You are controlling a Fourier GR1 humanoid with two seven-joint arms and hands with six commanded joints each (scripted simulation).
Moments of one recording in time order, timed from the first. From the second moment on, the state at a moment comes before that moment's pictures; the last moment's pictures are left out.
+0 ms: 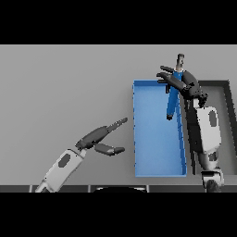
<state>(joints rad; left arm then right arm) -0.26 0.25 -0.55 -1.61 0.04 -0.27 0.08 -0.67 -0.38 -0.02 -1.25 -0.51 0.11 0.61</state>
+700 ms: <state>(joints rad) -0.26 0.24 -0.56 -1.61 0.03 -0.26 0.09 -0.65 -0.71 0.67 -1.21 -1.02 -0.15 0.61</state>
